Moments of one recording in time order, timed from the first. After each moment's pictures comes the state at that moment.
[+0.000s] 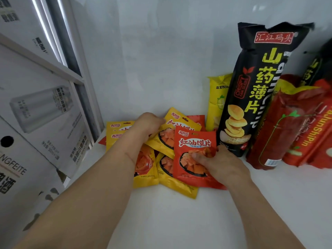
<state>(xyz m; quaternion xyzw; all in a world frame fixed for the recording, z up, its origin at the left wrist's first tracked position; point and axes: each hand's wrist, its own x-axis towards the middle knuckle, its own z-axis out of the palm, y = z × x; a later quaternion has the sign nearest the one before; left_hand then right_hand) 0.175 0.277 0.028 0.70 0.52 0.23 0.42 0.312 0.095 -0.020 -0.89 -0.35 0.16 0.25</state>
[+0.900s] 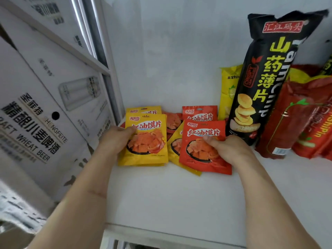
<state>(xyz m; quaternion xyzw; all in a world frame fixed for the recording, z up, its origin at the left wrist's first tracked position) 0.039 0.223 -0.014 0.55 0.62 0.36 0.43 0.326 0.091 -0.021 -0.83 -0.39 0.22 0.32</state>
